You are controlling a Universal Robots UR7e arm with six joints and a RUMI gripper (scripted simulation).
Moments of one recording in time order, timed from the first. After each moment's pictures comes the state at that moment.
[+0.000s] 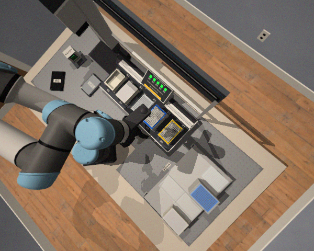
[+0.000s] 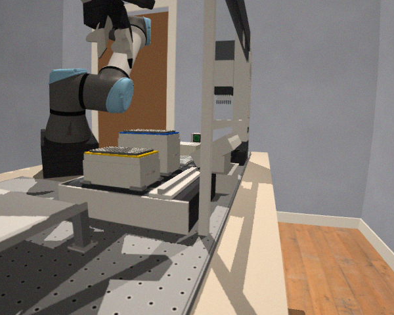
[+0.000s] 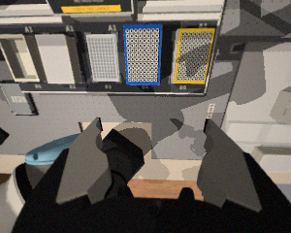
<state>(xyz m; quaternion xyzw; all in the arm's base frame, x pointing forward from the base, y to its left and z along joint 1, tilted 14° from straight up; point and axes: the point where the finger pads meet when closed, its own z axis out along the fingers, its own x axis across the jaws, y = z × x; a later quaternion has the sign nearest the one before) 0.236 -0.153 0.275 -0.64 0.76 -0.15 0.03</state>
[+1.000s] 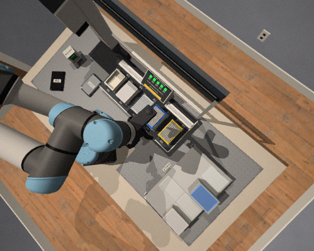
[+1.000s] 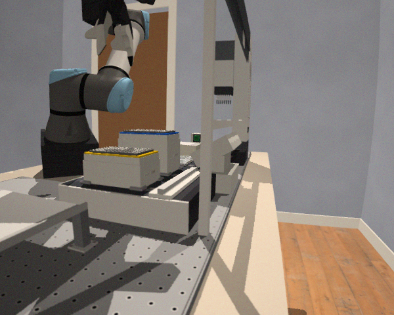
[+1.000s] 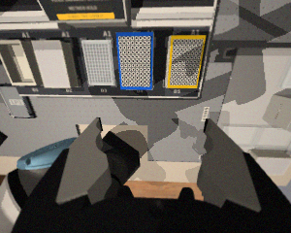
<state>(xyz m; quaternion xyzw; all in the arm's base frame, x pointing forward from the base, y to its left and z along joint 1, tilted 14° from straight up) 0.244 -0.172 0.281 -0.64 0.76 -0.15 0.03</state>
